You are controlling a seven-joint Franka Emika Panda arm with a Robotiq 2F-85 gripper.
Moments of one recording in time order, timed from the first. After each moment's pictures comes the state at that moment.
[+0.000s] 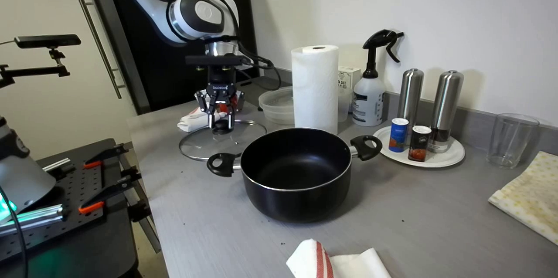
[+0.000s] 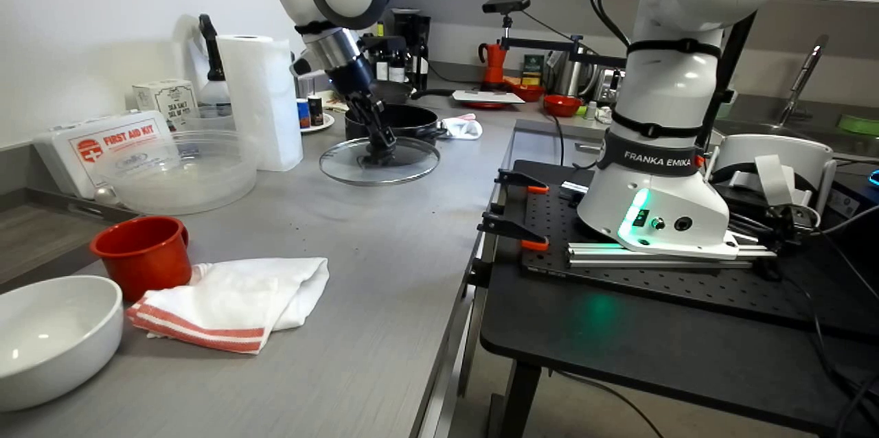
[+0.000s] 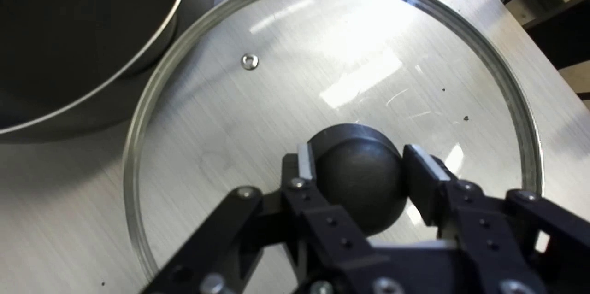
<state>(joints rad) -0.11 0.36 0.02 -2.21 -0.44 2.21 -0.65</state>
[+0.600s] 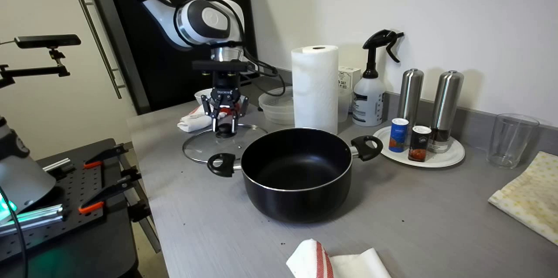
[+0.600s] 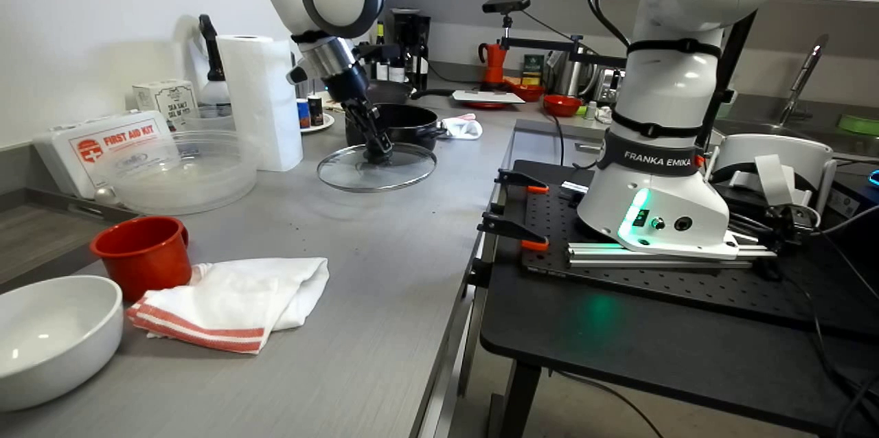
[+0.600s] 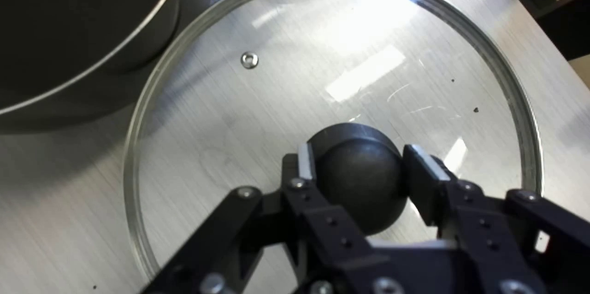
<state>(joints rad) -0.11 0.41 0.02 -2.16 -0.42 2.21 -0.67</state>
